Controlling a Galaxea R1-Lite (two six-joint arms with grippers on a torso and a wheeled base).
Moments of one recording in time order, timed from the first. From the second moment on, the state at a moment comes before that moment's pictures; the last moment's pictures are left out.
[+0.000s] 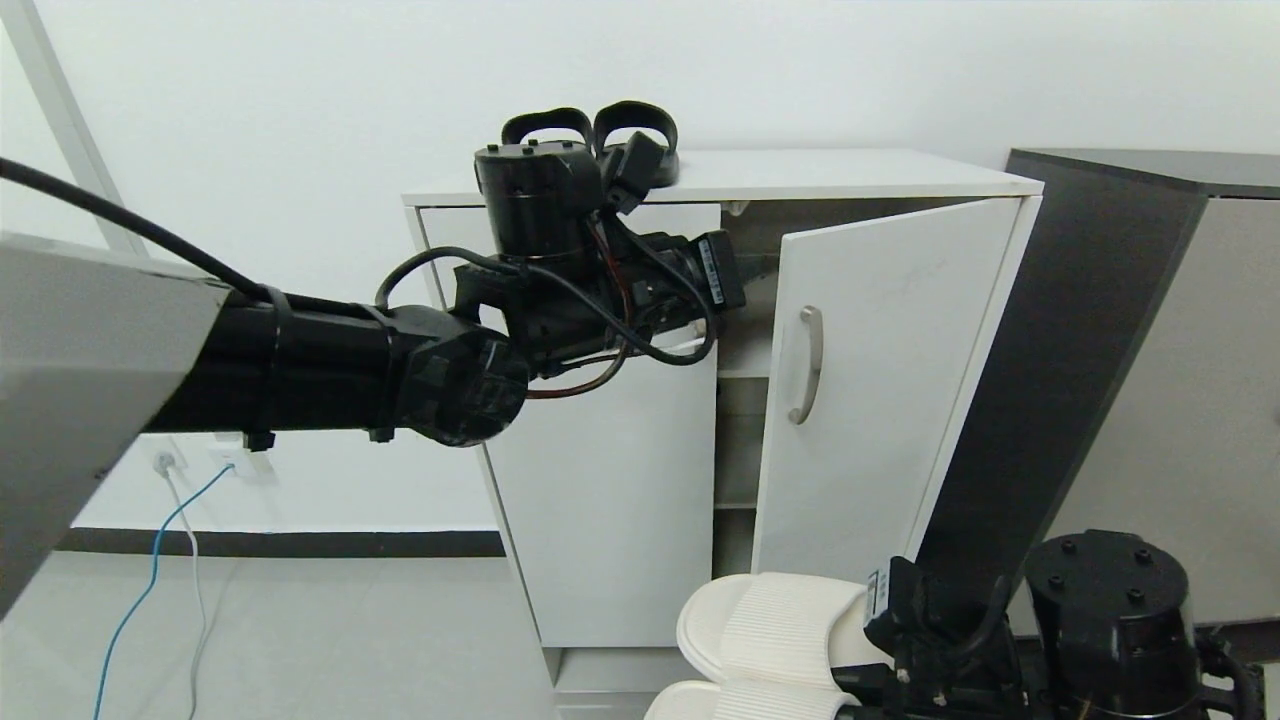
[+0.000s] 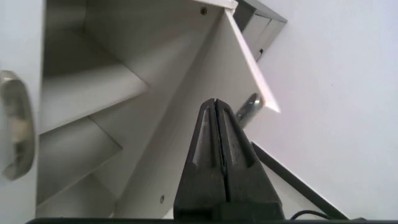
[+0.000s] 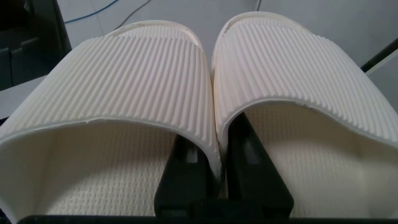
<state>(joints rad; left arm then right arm) -0.59 1.99 -1.49 -0.59 -0.43 -0.46 0.83 1.66 -0.36 -0.88 0.31 -0.14</state>
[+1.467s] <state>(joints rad) -0.62 1.42 -0.89 -0.59 -0.39 -0.33 0.78 1.70 -0.39 -0.88 0.31 -0.13</state>
